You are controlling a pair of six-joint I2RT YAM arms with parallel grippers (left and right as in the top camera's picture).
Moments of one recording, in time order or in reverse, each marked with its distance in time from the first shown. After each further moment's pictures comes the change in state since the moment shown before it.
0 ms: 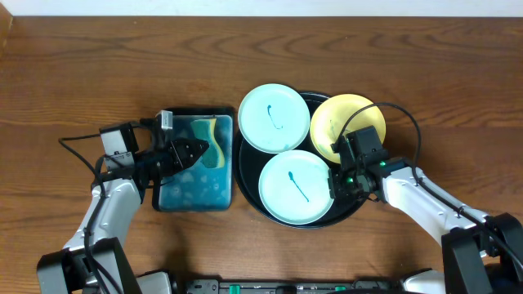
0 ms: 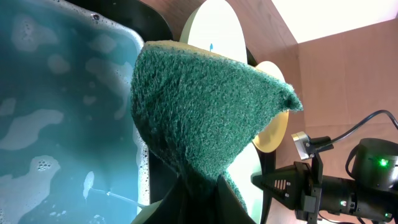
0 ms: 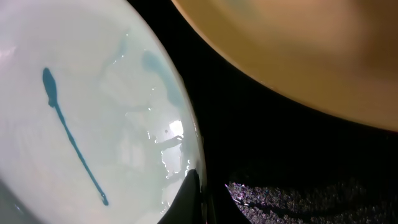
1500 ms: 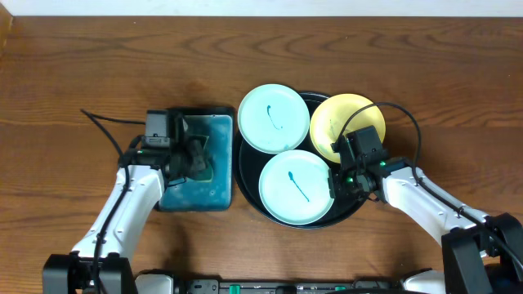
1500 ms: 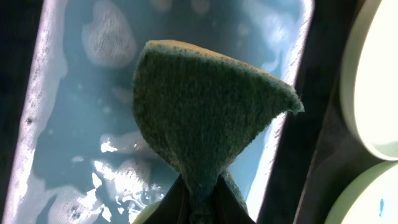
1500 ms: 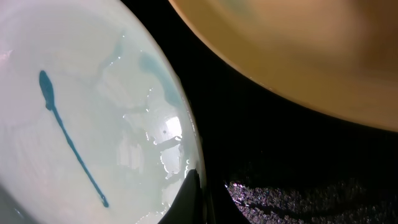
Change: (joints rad) left arm -0.307 -0.020 0.170 -0.423 -0.813 -0.057; right arm 0.000 0.000 0.000 0.004 0.004 0.000
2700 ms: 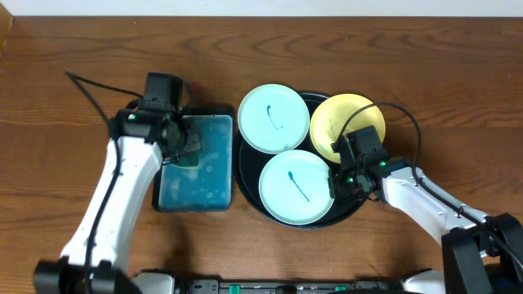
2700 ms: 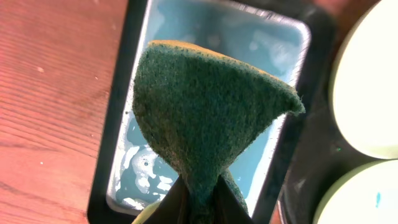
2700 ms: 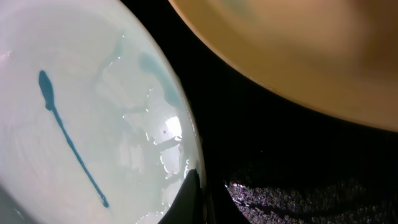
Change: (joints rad) left arm -0.051 0.057 0.392 -0.426 -0.199 0.000; right arm 0.000 0.000 0.000 0.000 0.000 0.000
